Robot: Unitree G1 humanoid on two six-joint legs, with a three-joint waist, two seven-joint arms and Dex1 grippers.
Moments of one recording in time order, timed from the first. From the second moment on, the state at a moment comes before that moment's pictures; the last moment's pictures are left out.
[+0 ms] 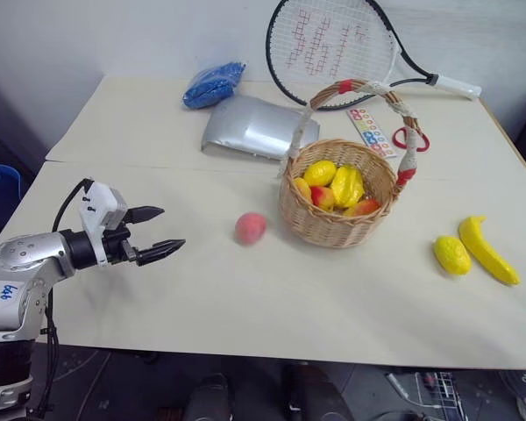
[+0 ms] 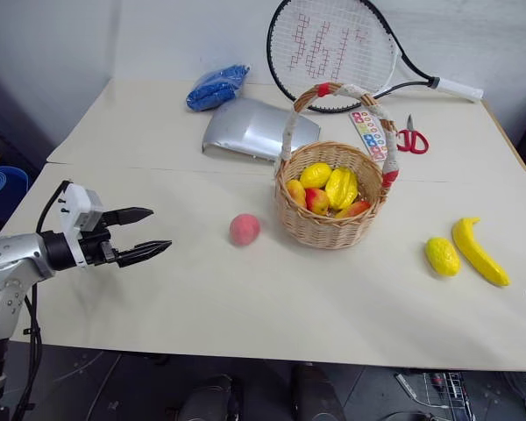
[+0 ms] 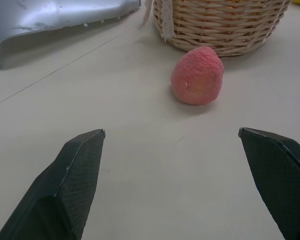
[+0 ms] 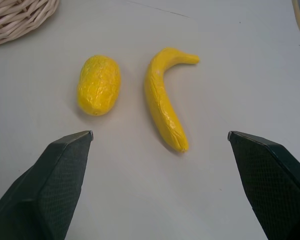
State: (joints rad) left arm -0.24 0.84 0.26 -0.15 -0.51 0.53 -0.91; right arm 0.45 -0.88 -1.03 -0.02 0.55 0.48 1.02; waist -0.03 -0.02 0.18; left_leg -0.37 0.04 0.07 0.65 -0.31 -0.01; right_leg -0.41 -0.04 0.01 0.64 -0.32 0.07
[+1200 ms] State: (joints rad) left arm -0.67 0.52 -0.23 0.05 -0.23 0.65 -0.68; right arm -0.05 -1.10 -0.66 -0.75 1.25 0.80 0.82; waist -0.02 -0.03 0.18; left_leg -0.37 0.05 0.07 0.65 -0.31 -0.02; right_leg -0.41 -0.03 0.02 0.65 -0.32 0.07
